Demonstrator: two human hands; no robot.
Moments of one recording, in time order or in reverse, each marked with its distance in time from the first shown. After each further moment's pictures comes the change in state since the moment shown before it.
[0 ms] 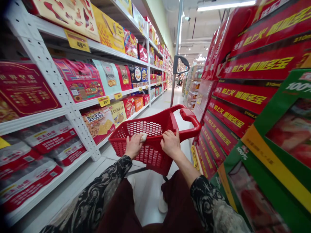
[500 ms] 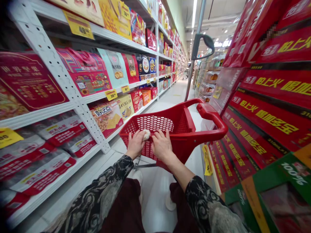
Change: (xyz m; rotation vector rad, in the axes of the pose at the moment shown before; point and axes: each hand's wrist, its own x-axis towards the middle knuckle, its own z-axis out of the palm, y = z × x) left_hand 0.014 -0.041 0.023 0.075 0.060 0.031; right_hand 0.032 -0.057 0.061 0.110 -0.037 -0.206
